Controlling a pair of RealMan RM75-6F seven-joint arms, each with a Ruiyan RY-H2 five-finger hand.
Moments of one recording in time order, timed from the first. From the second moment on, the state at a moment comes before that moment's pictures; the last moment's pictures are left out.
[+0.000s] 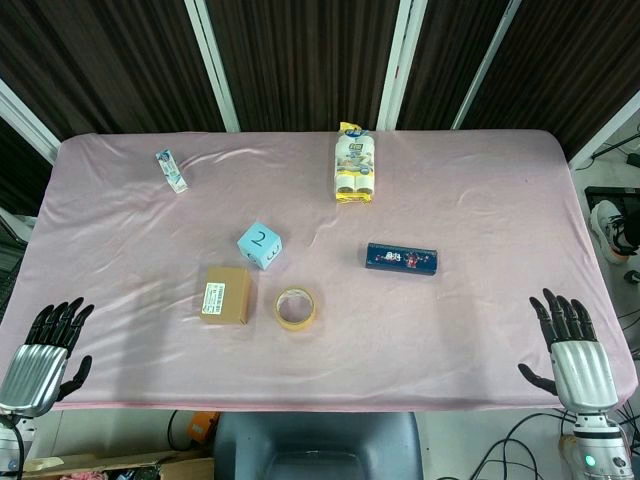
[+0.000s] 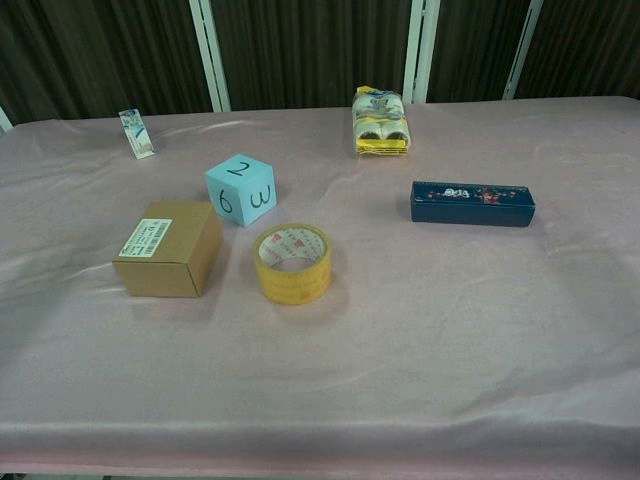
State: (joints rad) left arm -0.12 -1.14 0.02 -1.55 1.60 1.48 0.07; right arm 0.02 -1.23 0.04 -1.57 -1.57 1.55 -0.21
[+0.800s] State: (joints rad) left arm -0.12 -1.12 0.03 -1.55 1.63 1.49 0.02; right arm 0.24 -1.34 0.19 -1.42 -1.46 1.32 -0.20
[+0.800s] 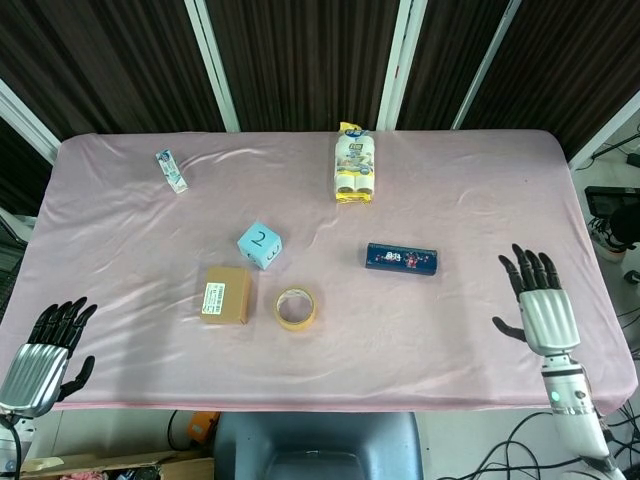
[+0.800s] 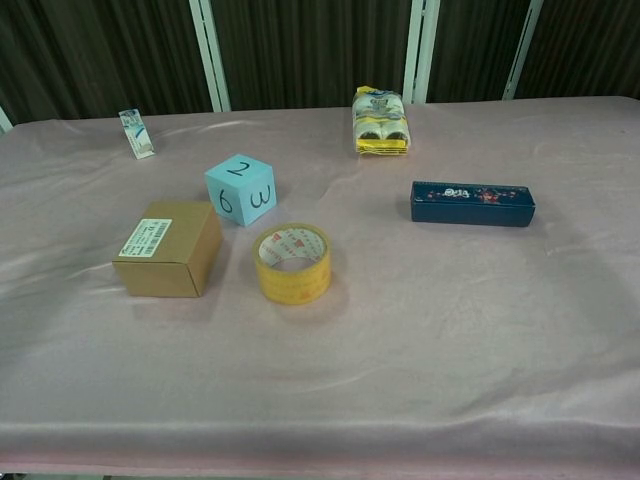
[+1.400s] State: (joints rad) left arm -0.12 -1.13 0.03 -1.54 1.64 1.48 0.03; right arm 0.59 -1.68 0.26 -0.89 -1.28 0.92 -0.16
